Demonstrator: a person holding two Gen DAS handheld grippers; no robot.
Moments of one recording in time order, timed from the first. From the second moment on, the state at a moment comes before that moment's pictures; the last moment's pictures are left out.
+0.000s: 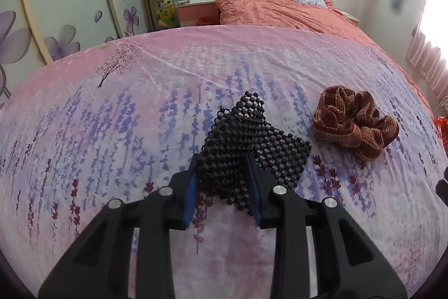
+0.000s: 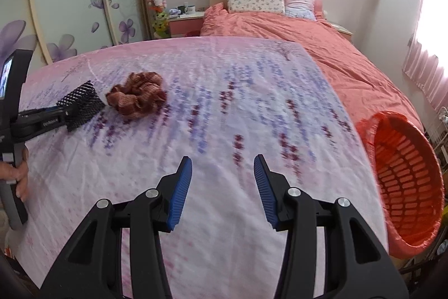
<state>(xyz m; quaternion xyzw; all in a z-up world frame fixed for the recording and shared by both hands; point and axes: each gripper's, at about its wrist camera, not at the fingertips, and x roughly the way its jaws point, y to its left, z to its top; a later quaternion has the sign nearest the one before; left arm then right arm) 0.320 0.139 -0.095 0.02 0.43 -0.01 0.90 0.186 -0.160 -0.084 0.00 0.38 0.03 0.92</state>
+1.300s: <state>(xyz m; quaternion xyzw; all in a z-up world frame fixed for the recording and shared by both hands) 0.320 0.136 -0.099 0.03 0.43 0.00 0.90 0.184 -0.190 -0.084 0.02 0.38 -0.01 0.93</state>
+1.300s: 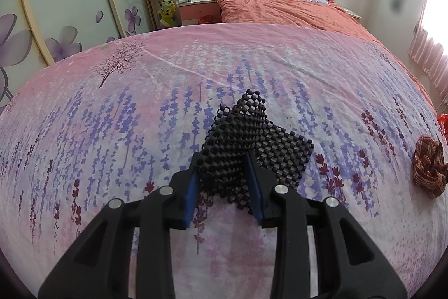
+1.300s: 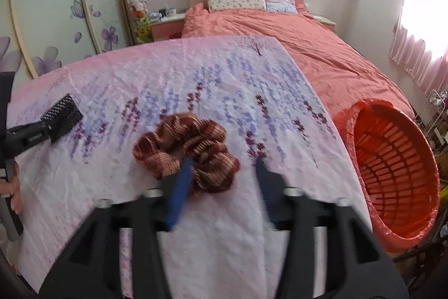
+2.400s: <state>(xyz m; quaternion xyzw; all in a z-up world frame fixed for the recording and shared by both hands) 0.318 0.135 -0.098 0.04 0.43 0.00 0.90 0.213 -0.192 -0.111 0.04 0.43 -0.04 0.90</state>
